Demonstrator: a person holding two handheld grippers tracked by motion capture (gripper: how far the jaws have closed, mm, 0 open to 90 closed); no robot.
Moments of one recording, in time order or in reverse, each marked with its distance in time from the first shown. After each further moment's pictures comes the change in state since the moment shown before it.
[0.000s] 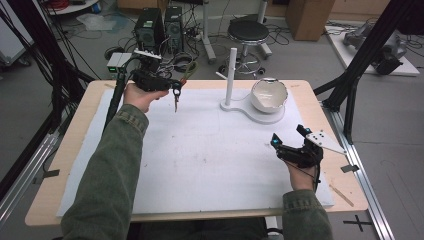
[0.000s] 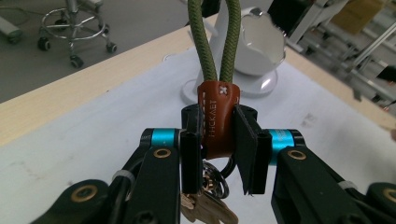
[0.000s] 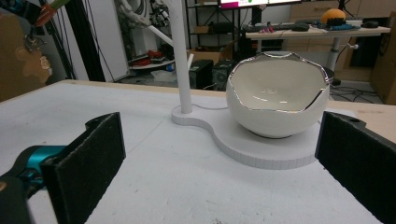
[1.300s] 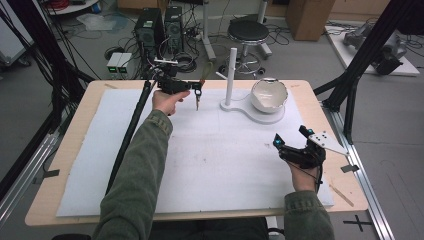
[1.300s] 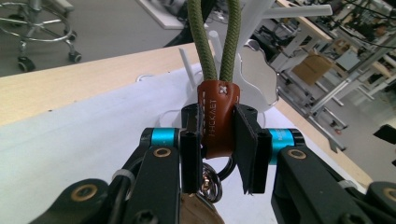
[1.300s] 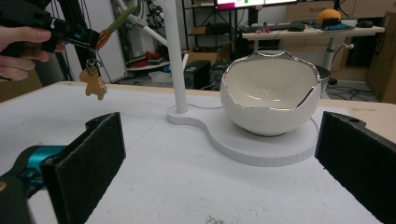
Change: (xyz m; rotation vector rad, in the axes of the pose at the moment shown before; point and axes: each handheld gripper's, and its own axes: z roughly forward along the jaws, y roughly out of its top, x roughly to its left) left arm 0.026 -0.018 0.085 -0.114 -0.117 -0.166; right arm -0.006 -0.002 -0.003 -0.008 -0.009 0.001
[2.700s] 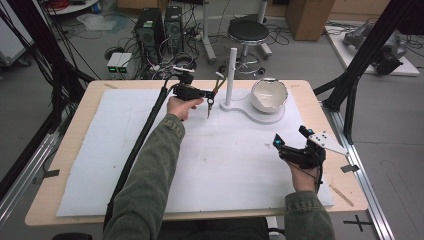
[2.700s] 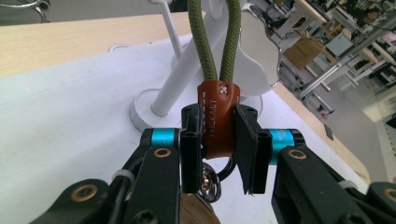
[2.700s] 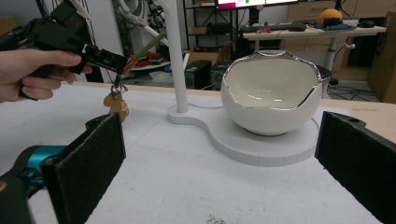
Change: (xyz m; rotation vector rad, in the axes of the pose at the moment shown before) left arm -0.003 -0.018 0.050 0.098 -0.035 -0.027; right arm 0.000 0.000 0.000 0.002 0.003 0.003
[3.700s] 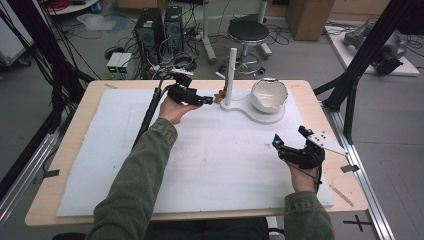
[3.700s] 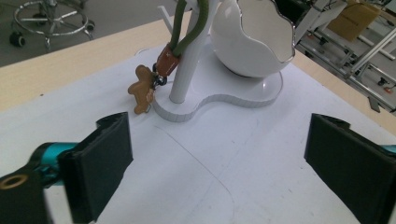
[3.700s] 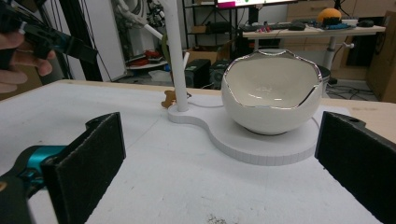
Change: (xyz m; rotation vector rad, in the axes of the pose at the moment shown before) left arm -0.041 -0.004 -0.038 0.004 0.170 0.180; right arm 0.002 0.000 0.000 0.006 -0.003 0.000
